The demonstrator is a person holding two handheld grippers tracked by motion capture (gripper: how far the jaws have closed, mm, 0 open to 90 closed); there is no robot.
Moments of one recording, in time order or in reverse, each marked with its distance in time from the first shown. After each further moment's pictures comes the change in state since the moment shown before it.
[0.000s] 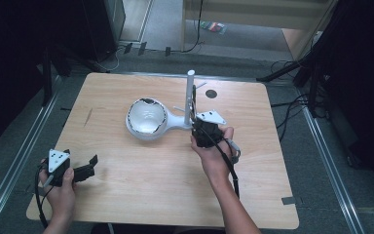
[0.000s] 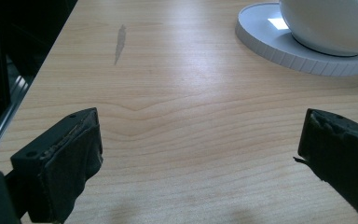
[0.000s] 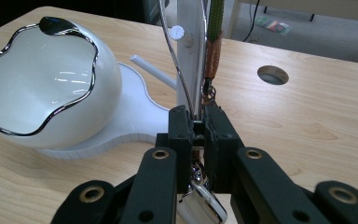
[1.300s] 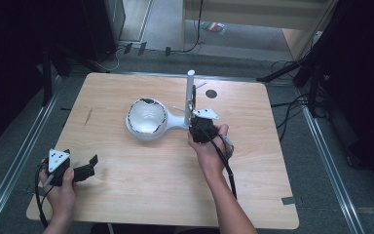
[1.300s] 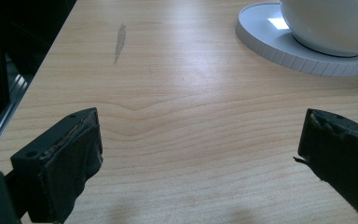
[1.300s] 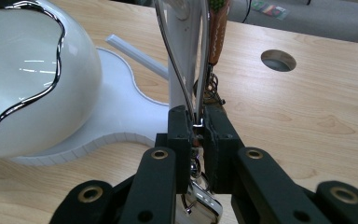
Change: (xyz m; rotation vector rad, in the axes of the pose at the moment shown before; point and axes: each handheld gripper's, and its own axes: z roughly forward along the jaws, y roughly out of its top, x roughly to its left) left arm 0.000 0.000 0.001 0.002 -0.002 -0.005; right arm -0.001 -0.005 0.035 0.053 -0.032 0.011
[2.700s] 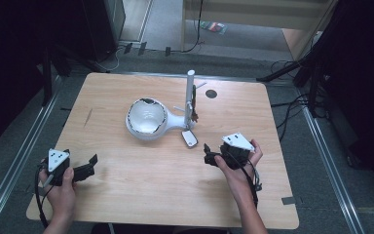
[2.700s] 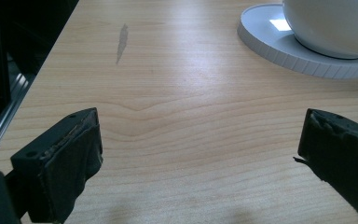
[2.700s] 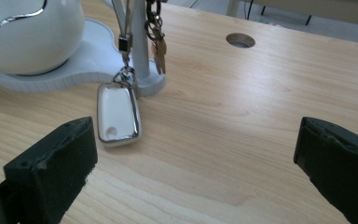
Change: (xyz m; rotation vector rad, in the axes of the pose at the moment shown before) left arm 0.001 0.000 0.000 0.002 0.005 -0.006; right arm -0.062 -0.063 -0.063 -0.072 0.040 -0.062
